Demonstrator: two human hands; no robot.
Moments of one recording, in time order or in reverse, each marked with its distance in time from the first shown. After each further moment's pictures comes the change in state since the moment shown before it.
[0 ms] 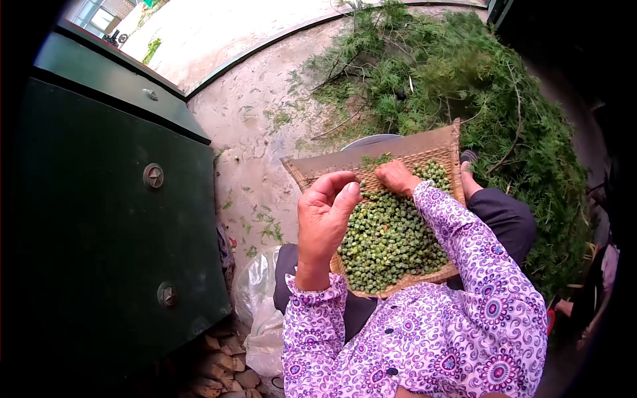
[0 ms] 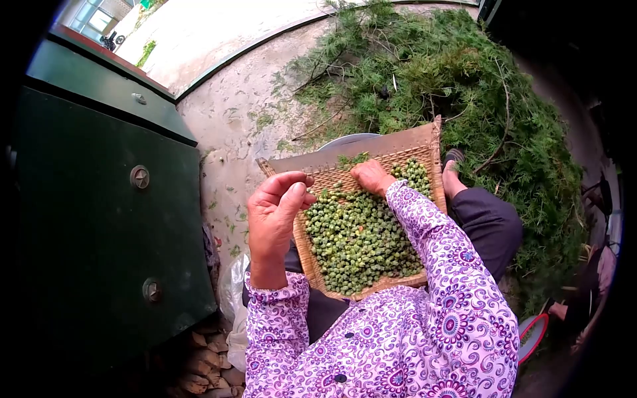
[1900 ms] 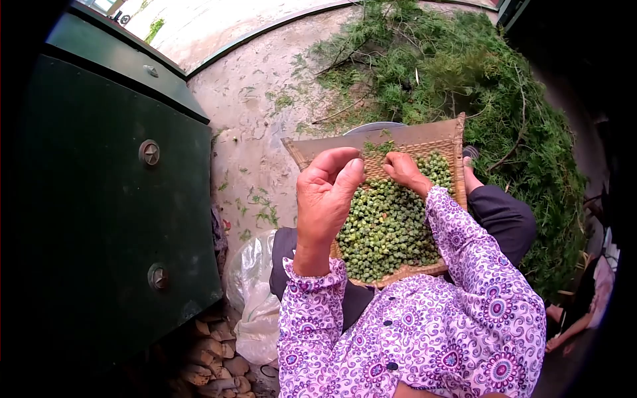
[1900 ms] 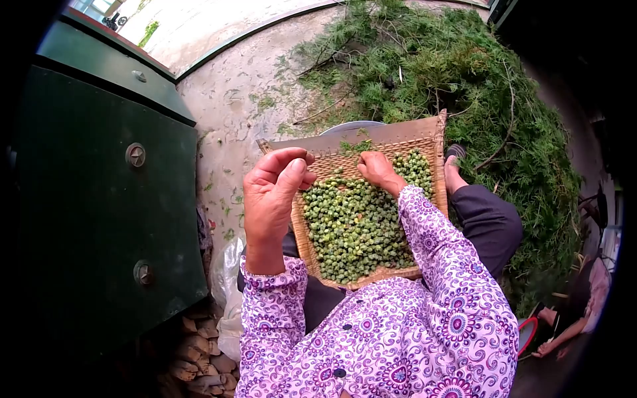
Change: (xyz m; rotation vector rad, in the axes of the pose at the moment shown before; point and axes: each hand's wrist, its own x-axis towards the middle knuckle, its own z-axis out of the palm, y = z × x) left_hand -0.002 0.003 -0.002 -0.052 0.027 0.042; right_hand -0.019 -0.025 -0.026 0.364 0.054 0.341
